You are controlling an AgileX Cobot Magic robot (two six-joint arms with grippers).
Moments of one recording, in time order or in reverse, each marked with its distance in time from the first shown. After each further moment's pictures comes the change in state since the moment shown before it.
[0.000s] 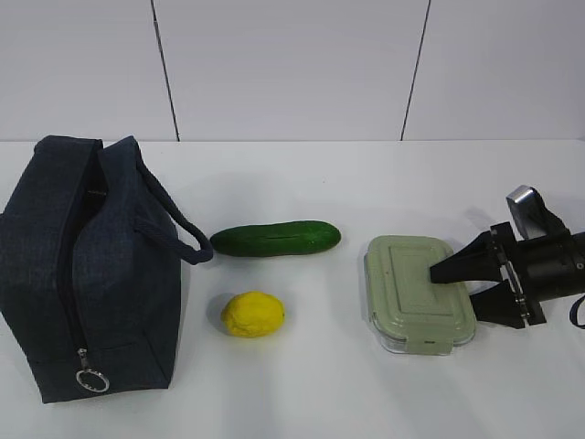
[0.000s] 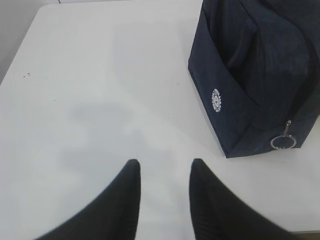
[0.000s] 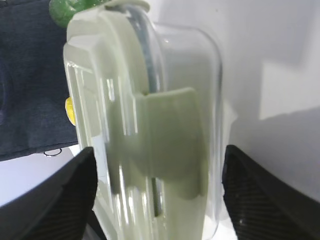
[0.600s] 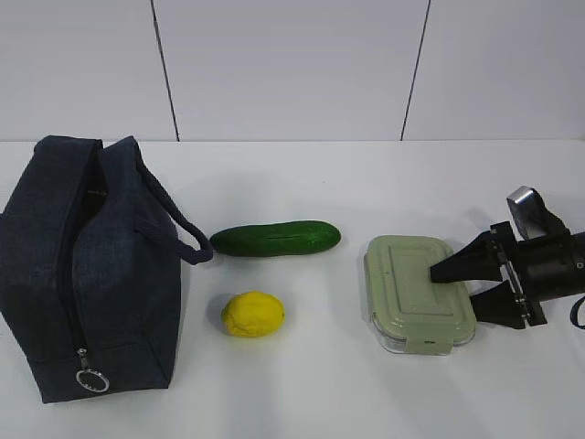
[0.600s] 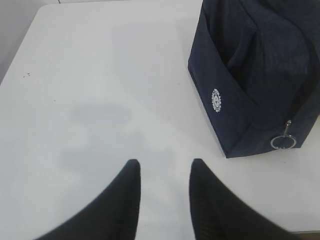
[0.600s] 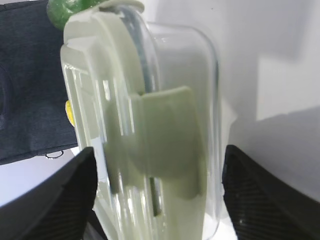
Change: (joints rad) left arm 0.000 0.000 0.000 0.000 0.000 0.000; right arm 0.000 0.000 0.000 -0.001 -0.002 0.021
